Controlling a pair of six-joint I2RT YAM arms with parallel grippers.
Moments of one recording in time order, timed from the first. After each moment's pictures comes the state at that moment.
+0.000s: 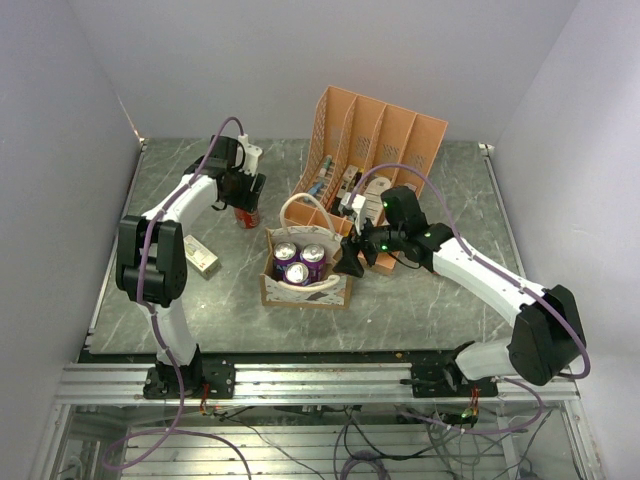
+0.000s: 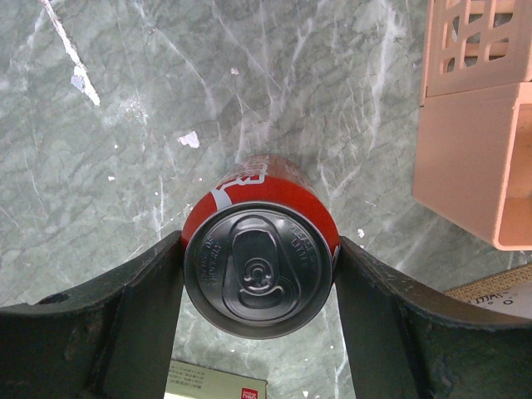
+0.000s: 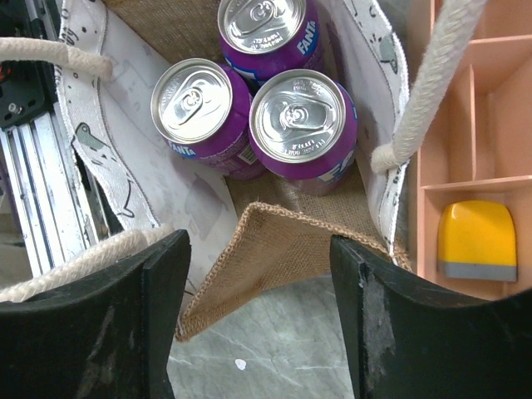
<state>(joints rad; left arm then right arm) -0.20 1.86 1.43 -0.49 0.12 0.22 0.56 1.36 0.97 -0.31 -0.64 -0.23</state>
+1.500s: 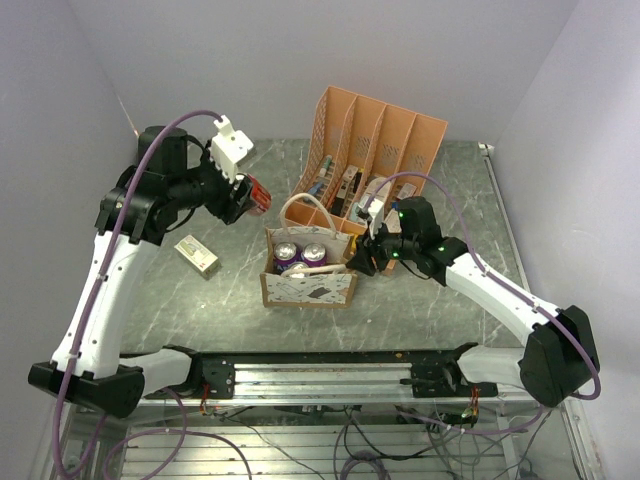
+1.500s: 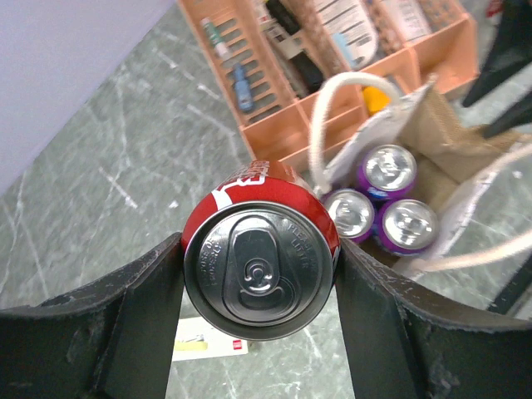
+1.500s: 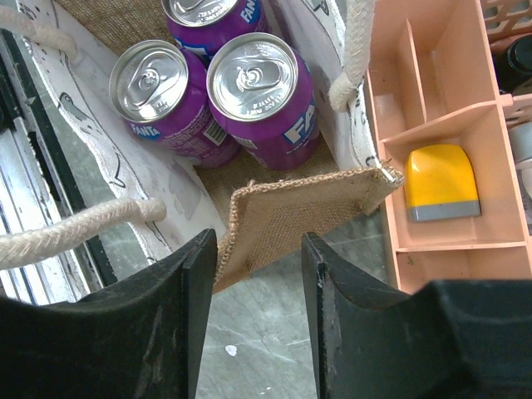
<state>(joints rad) -0.30 1.18 1.56 -0.93 0.47 0.44 0.51 1.23 0.82 -0.24 -0.56 -0.17</state>
